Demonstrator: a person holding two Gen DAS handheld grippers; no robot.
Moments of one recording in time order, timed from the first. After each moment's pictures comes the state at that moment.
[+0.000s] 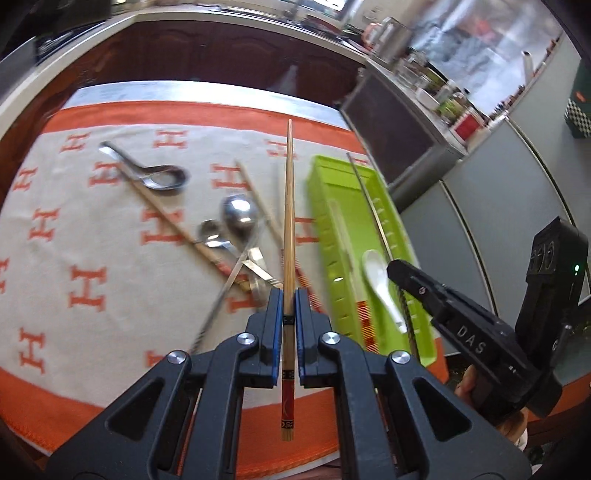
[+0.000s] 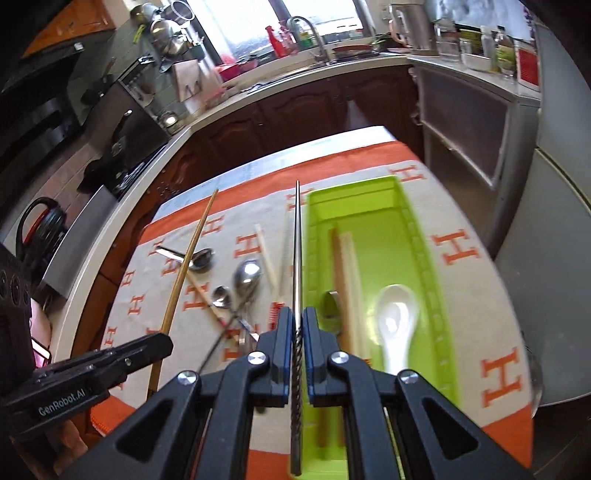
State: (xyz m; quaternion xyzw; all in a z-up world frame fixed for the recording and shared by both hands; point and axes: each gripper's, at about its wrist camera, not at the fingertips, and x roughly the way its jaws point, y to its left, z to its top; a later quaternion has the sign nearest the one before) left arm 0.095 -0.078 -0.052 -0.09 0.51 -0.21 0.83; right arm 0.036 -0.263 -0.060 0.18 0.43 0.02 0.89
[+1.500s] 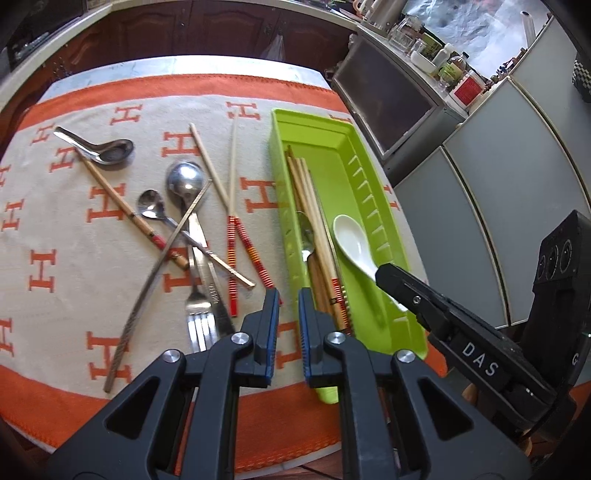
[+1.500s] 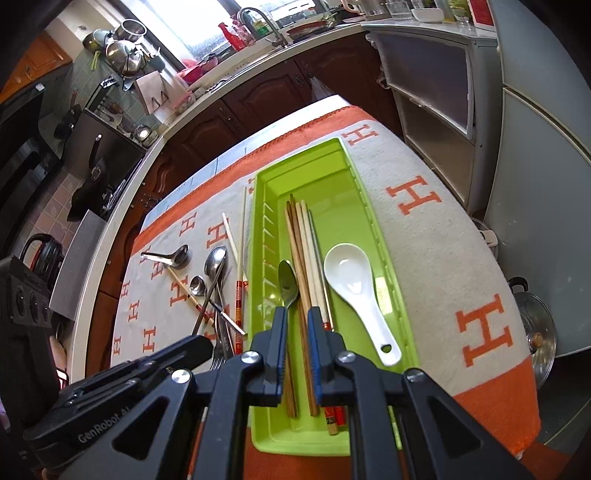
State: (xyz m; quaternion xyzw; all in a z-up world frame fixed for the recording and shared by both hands) left arm 0.080 -0.135 -0.076 -0.05 0.55 -0.21 0.81; right arm 0.013 -0.299 -0.082 0.25 0.46 0.00 0.85
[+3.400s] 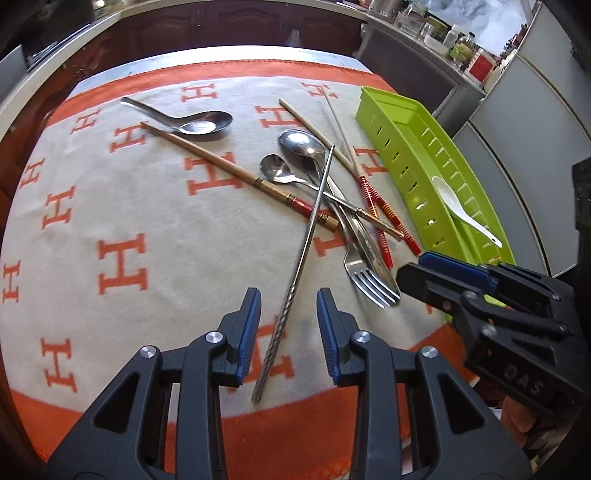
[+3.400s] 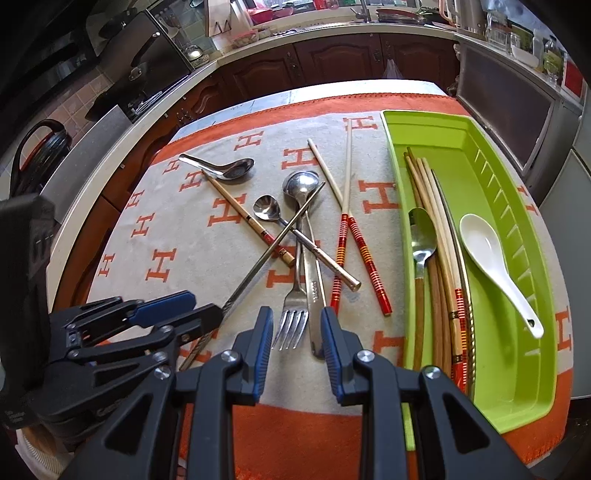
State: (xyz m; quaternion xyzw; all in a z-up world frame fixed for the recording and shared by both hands) left arm 0.089 -0.032 -0.129 0.01 0.55 -0.20 0.81; right arm 0.030 -0.173 -0.099 0.11 0.51 0.06 0.85
